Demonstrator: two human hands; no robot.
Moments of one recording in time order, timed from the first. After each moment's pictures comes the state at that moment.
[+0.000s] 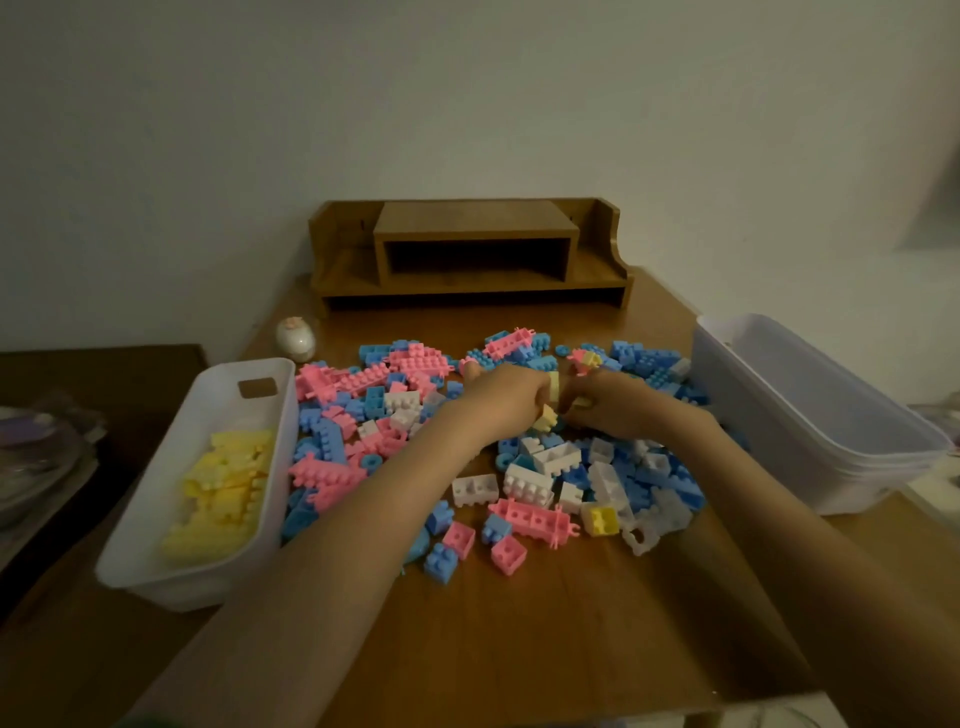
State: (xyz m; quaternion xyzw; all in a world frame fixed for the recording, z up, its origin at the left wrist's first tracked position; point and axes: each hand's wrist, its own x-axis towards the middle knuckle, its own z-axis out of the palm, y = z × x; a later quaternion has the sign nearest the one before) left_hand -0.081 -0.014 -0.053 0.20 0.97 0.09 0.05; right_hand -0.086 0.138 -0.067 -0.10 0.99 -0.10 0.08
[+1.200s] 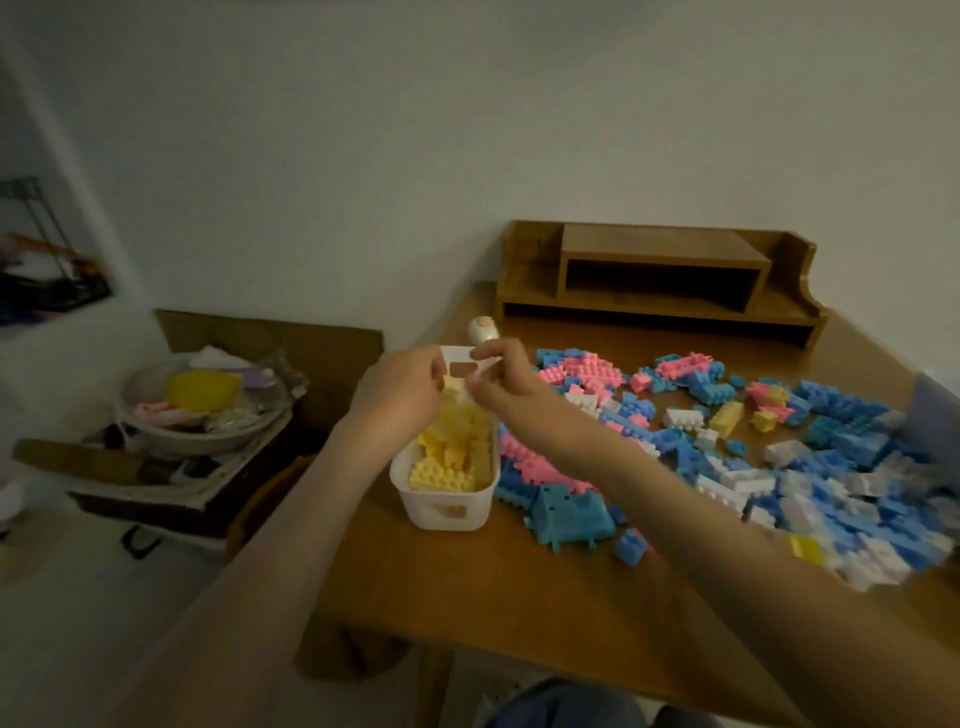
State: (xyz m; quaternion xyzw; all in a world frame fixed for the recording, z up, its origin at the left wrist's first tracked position) left_hand 0.022 -0.252 -0.015 -0.09 0.97 0.17 -0.13; right_hand 0.010 -0.107 -0.022 -0.29 0.78 -0.54 0.11
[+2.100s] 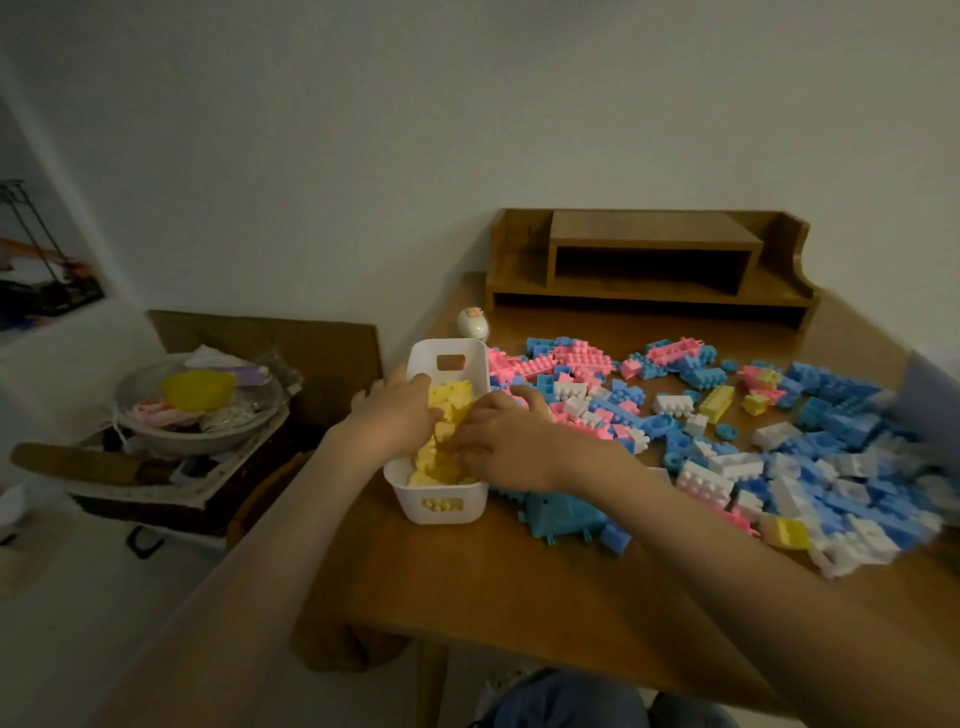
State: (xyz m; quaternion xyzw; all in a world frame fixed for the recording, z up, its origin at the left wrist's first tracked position) left_hand 0.011 -0.250 -0.042 -0.11 0.99 0.05 0.05; right_hand 0.005 -0.099 -0.040 -0.43 0.90 -0.03 0.06
